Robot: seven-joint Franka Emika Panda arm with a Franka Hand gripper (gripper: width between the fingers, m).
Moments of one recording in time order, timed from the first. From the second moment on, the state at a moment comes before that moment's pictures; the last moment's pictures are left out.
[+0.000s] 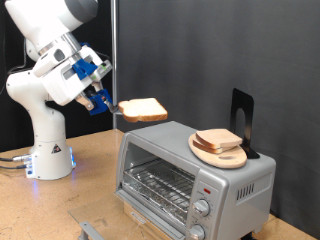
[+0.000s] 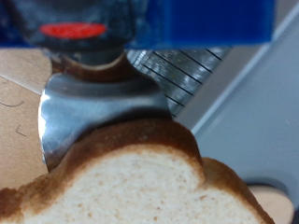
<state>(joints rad) -0.26 -0.52 -0.02 -2.56 0.68 2.17 -0.46</state>
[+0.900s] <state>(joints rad) -0.26 -0.25 -0.07 -2.66 0.82 2.58 -0.81</state>
